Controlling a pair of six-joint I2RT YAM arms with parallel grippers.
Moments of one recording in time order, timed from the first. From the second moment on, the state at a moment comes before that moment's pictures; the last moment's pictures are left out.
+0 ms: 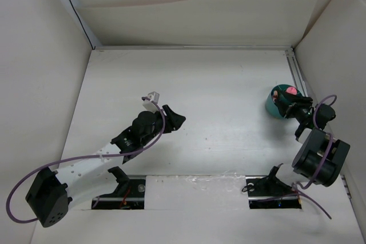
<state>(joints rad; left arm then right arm) -0.78 0.91 0.47 0.12 -0.13 -0.86 -0.64 1.39 0.42 0.67 -0.85 1.61</state>
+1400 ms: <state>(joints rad) -0.78 0.68 0.60 -0.10 -0.12 -0.79 0.88 1.03 0.76 -0.11 0.19 0.43</state>
